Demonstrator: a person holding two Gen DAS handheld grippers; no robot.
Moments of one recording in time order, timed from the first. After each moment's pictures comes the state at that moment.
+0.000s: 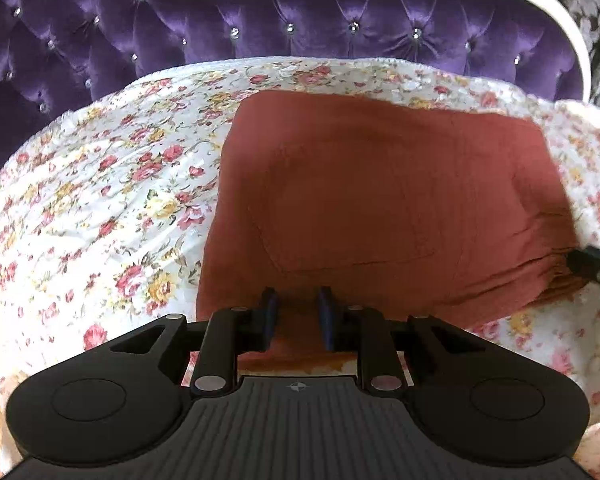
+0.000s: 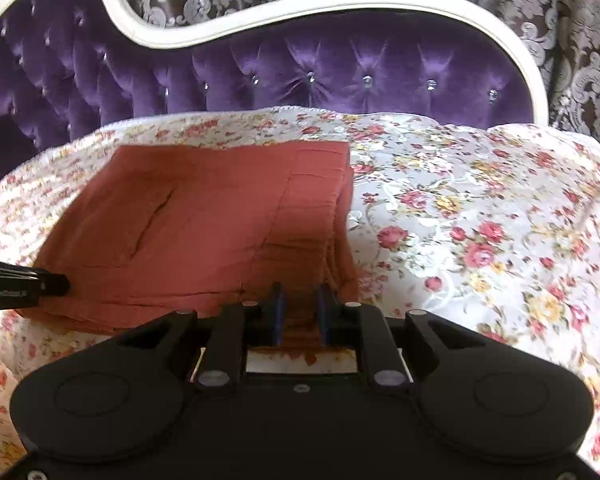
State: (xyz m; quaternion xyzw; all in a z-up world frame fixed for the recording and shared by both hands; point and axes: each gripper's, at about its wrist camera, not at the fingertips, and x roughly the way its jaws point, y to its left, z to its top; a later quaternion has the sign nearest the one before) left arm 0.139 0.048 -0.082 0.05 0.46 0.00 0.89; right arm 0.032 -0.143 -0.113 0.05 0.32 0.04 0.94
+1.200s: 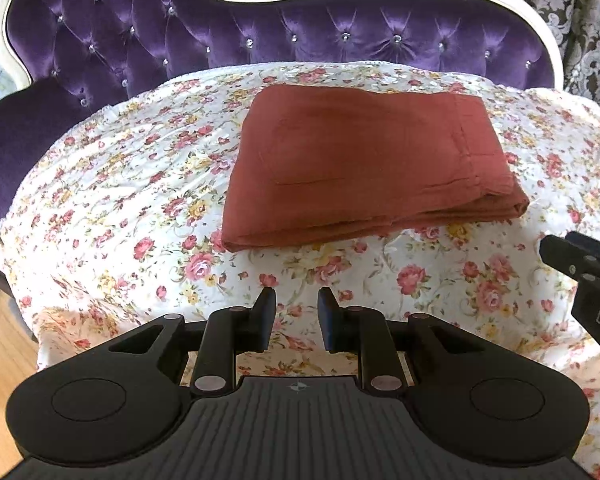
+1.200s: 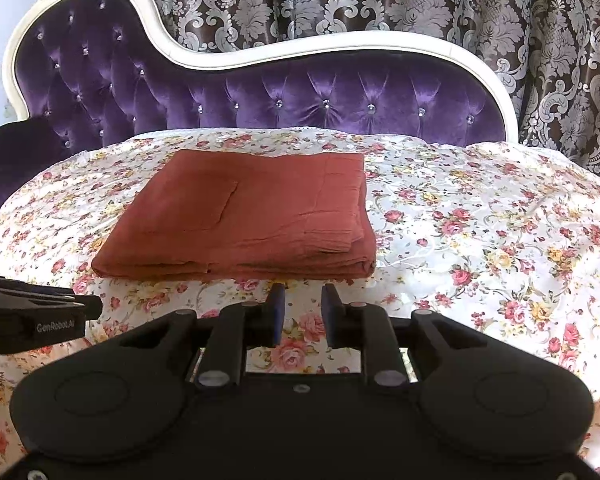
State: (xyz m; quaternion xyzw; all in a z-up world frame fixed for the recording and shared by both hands) left arm 0.034 0.028 -0.053 0.07 0.44 0.02 0.89; right arm -0.061 -0.100 -0.083 0.03 0.30 0.03 0.95
